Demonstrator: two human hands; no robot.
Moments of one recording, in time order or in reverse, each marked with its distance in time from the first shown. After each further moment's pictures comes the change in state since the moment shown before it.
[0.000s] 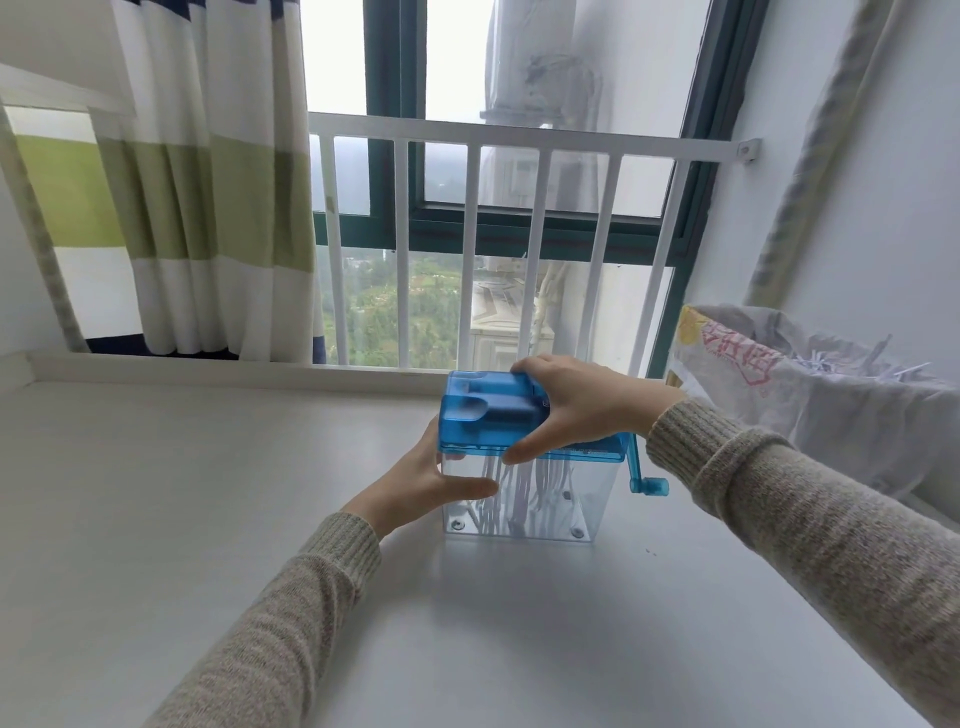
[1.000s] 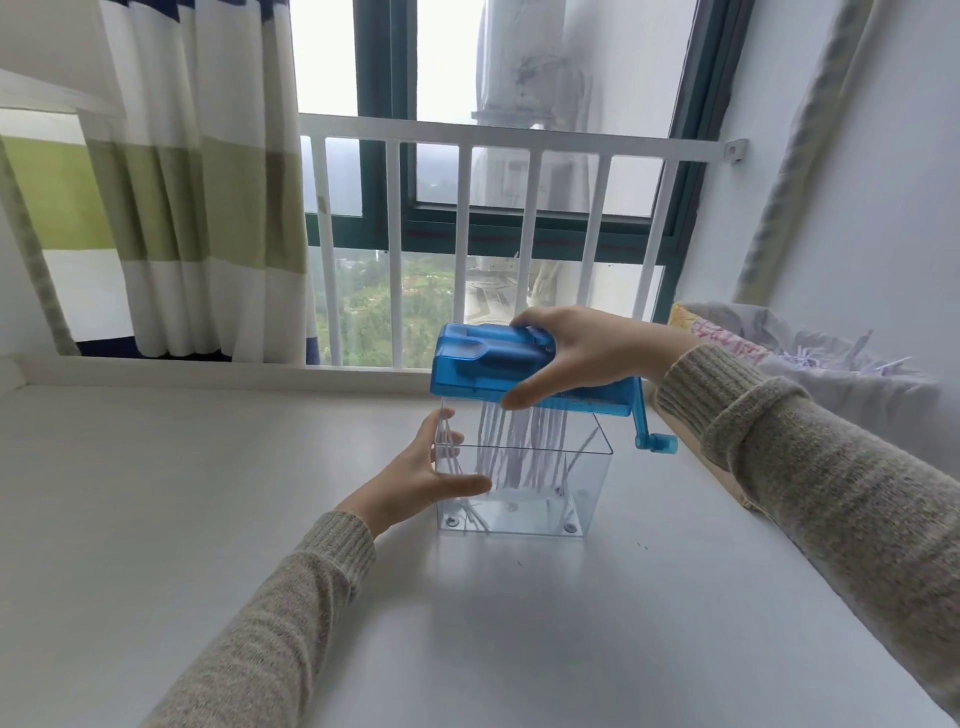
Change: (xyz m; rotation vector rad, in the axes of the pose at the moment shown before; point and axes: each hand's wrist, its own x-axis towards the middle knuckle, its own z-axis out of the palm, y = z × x) left_hand 0.000 0.002 0.000 -0.007 0.001 -0.079; right_hand -0.009 -0.008 -0.050 0.110 0.025 0.059
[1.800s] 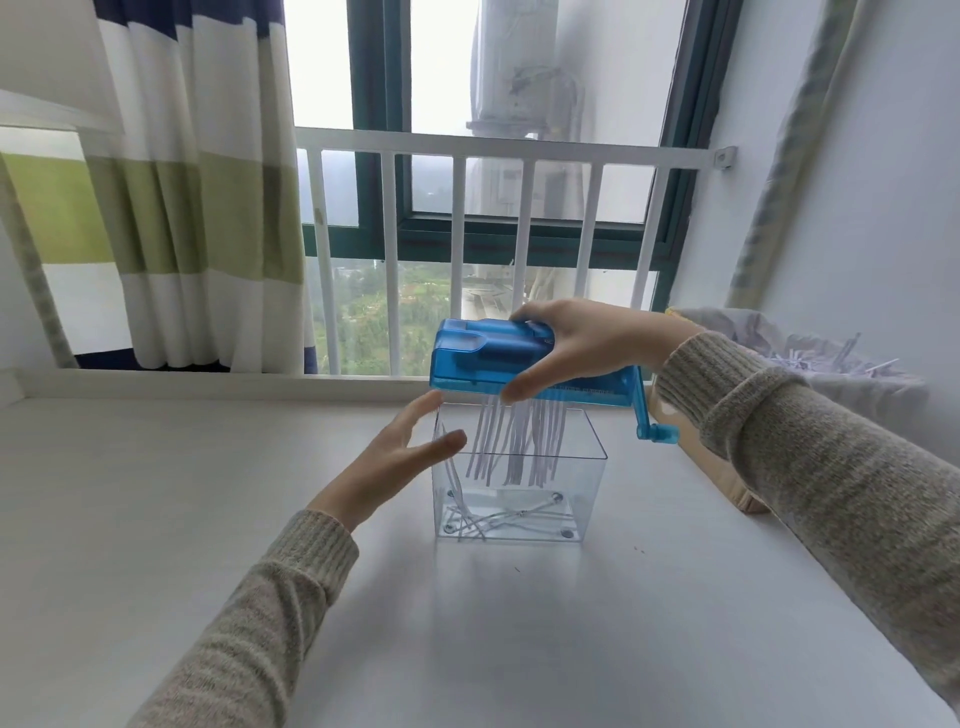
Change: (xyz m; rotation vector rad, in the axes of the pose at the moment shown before) left_hand -0.017 0.027 -0.020 0.068 0.079 0.084; right_hand -0.007 -0.006 -0.017 -0.015 0.008 0.024
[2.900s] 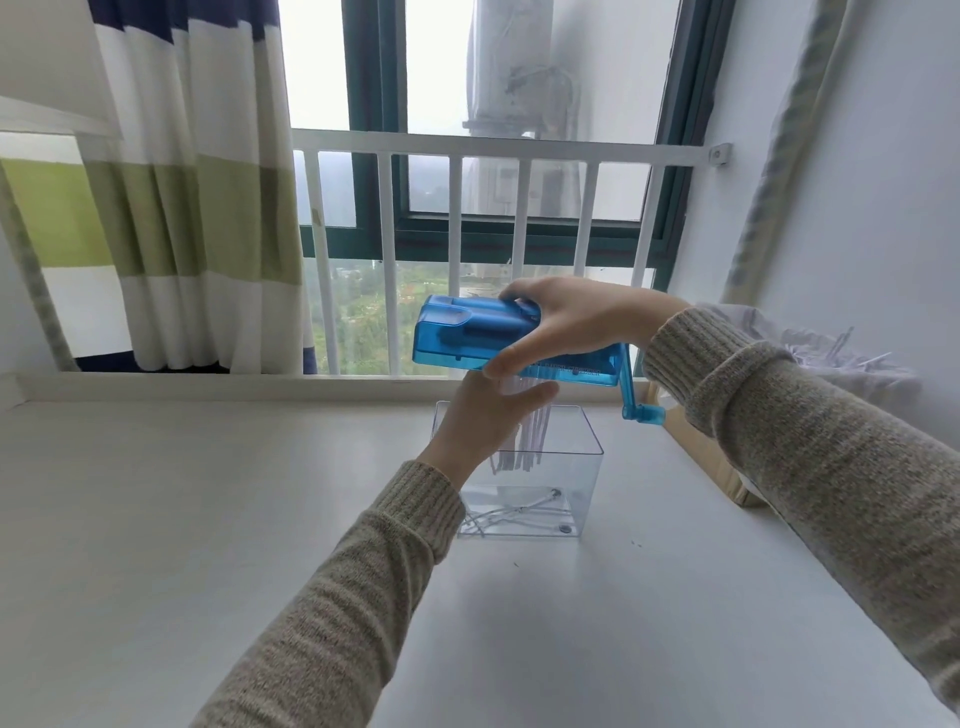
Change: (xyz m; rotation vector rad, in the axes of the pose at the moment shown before) left_hand 0.037 0.082 0.063 -0.065 0.188 0.268; right_hand 0.010 -0.006 -0.010 0.002 0.046 -0.044
